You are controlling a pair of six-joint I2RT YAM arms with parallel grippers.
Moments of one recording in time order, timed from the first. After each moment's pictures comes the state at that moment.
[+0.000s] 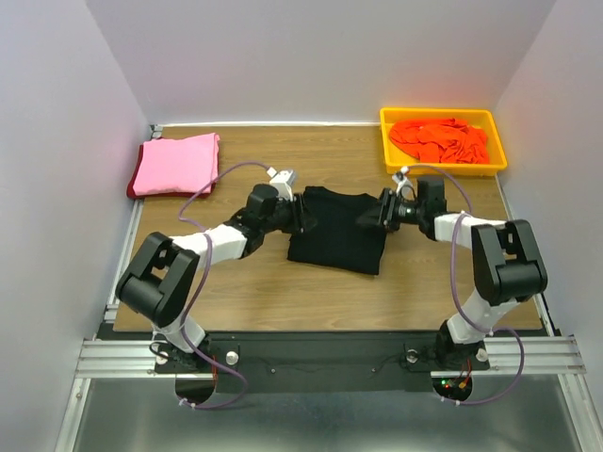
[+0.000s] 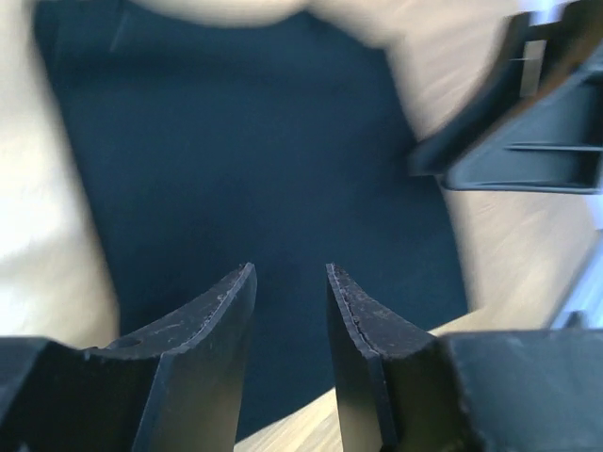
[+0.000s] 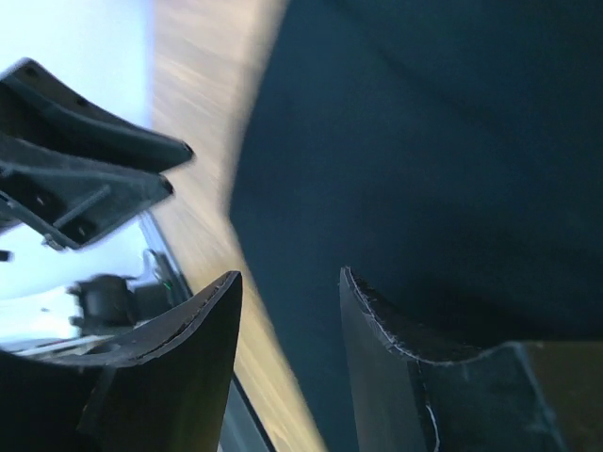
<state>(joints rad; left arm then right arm) -0.56 1.58 0.80 0.35 0.29 -0.54 0.12 1.66 0.81 0.23 -0.89 0.61</state>
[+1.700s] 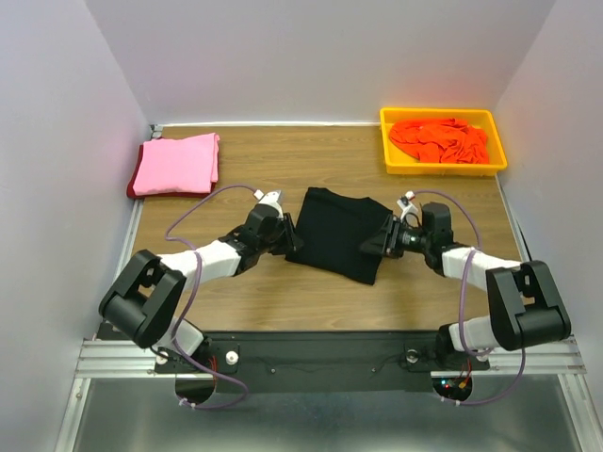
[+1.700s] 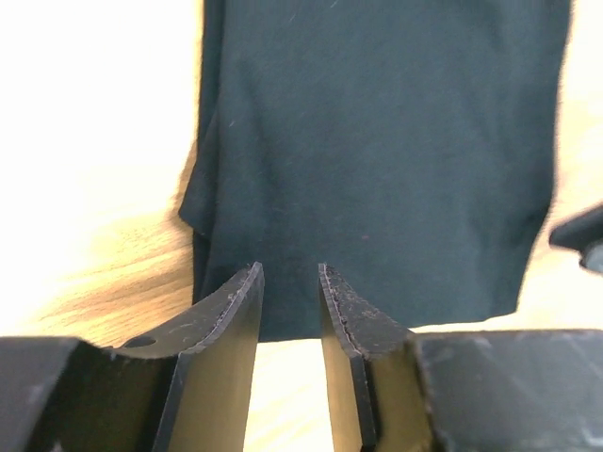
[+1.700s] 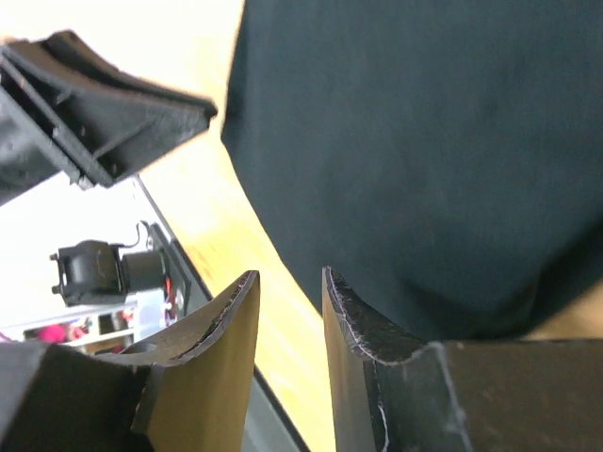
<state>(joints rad) -0.63 1.47 0.65 0.16 0.05 -0.67 0.16 1.38 0.47 0.30 -0.83 0.66</state>
